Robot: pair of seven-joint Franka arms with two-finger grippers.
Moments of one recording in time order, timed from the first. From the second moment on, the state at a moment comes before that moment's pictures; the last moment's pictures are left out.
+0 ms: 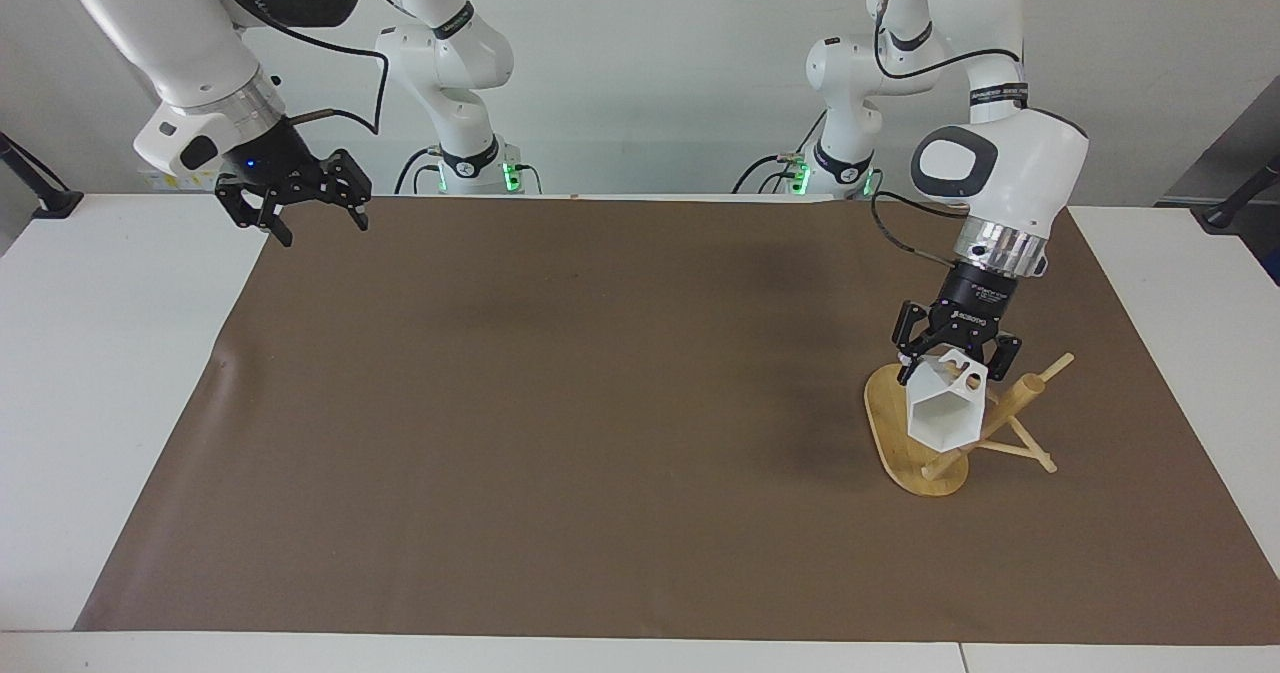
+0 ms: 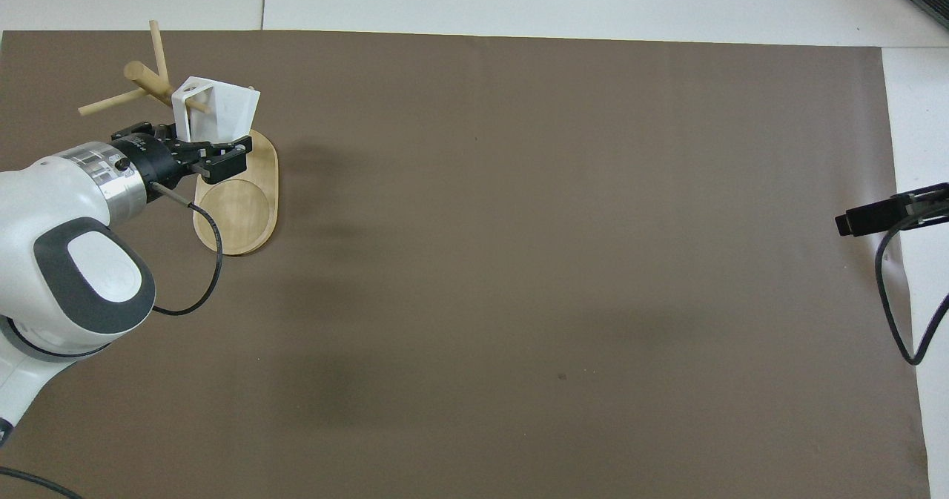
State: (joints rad) left arm -0.06 0.05 -0.11 -2.14 -0.69 2.79 -2.41; right arm -0.07 -0.03 -0.01 -1.62 0.02 1.58 -0.28
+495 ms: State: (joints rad) left arm -0.03 0.03 -0.10 -2.10 -0.61 2.68 -2.41; right arm -0.07 -0.03 0.00 -1.61 0.01 1.58 -0.10
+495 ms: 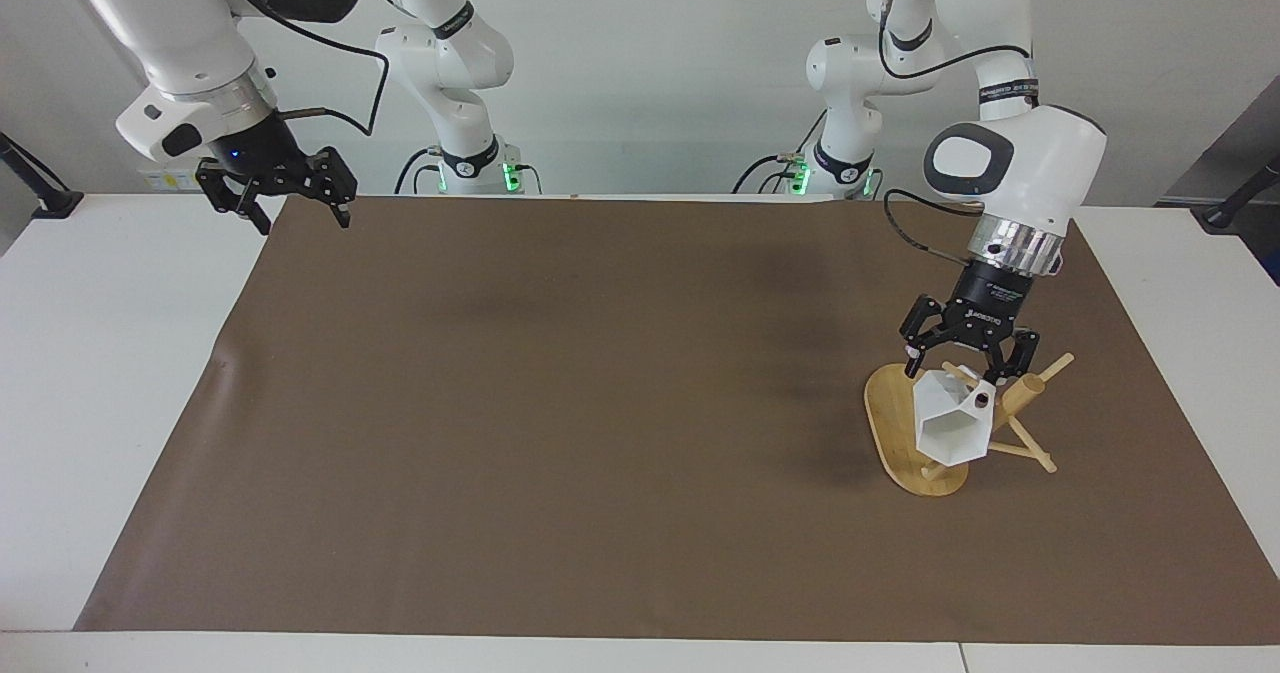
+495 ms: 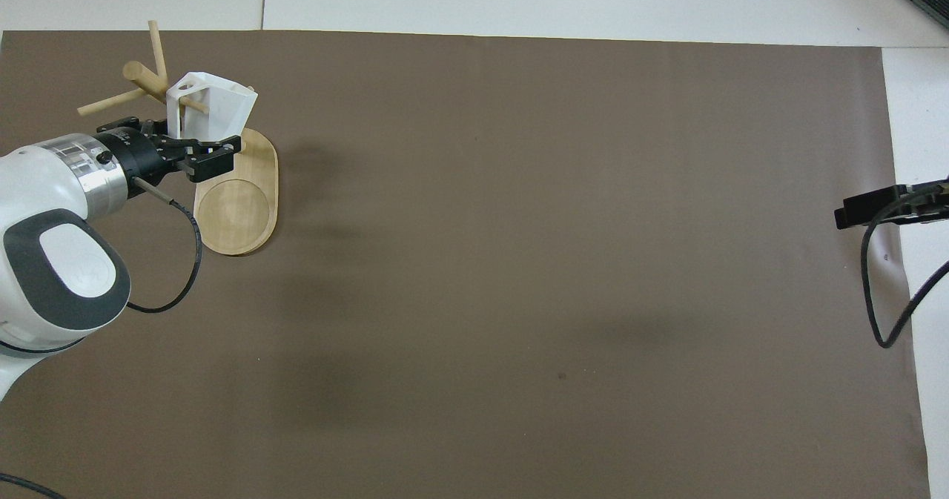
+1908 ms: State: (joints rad) left arm 0.10 -0.12 -0.05 -1.87 -0.22 2.00 -1.68; right arm -0.07 -0.03 -0.06 -1.61 0.05 1.60 -0.08
